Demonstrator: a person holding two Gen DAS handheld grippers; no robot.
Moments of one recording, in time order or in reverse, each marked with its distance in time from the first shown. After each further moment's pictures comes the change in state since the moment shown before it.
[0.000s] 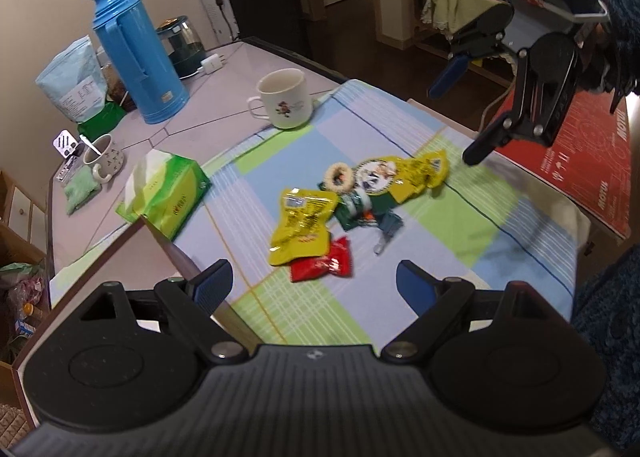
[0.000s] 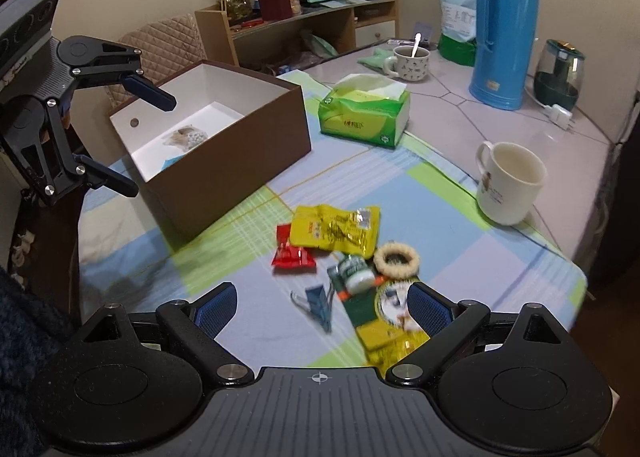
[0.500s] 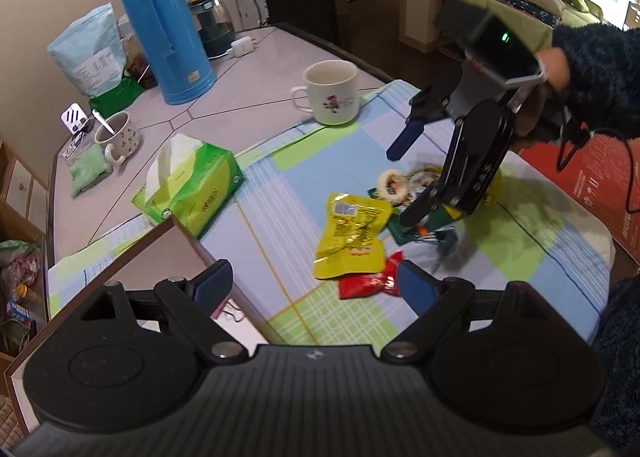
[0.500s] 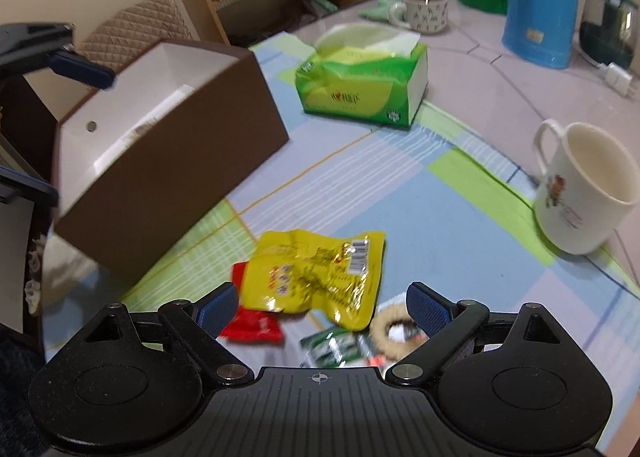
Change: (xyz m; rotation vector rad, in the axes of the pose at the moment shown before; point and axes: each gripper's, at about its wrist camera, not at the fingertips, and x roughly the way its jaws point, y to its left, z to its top) left arm 0.041 0.068 0.006 -0.093 0.024 -0.006; right arm 0.141 -0.059 0.048 0.059 0.125 0.090
